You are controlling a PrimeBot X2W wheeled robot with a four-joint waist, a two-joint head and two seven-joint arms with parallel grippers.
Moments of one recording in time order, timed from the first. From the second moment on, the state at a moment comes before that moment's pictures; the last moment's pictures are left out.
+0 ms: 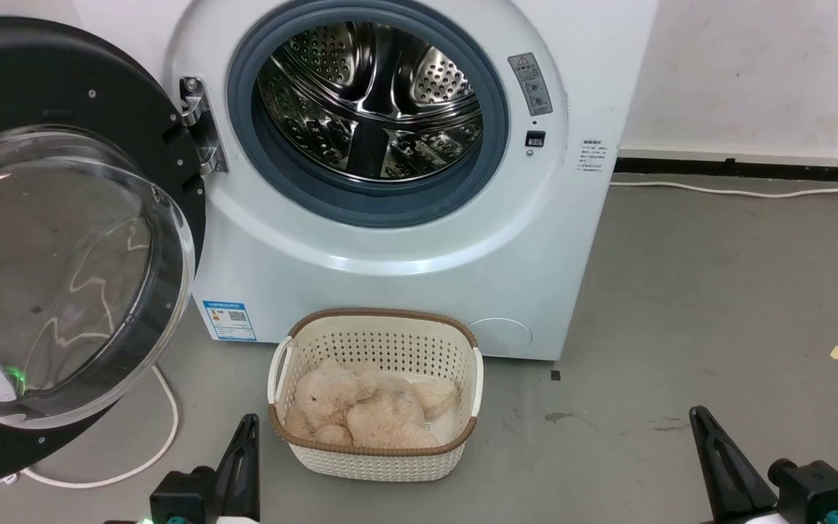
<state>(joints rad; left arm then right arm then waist) 0.10 0.12 -0.12 0.05 -0.15 0.08 -0.15 0.13 -0.05 -0.05 0.00 0.04 0.13 -0.14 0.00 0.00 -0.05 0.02</state>
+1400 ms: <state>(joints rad) 0.05 0.08 -0.05 0.02 -0.06 0.03 -0.06 0.06 -0.05 -0.02 0.00 0.02 0.13 -0.05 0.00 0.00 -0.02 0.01</state>
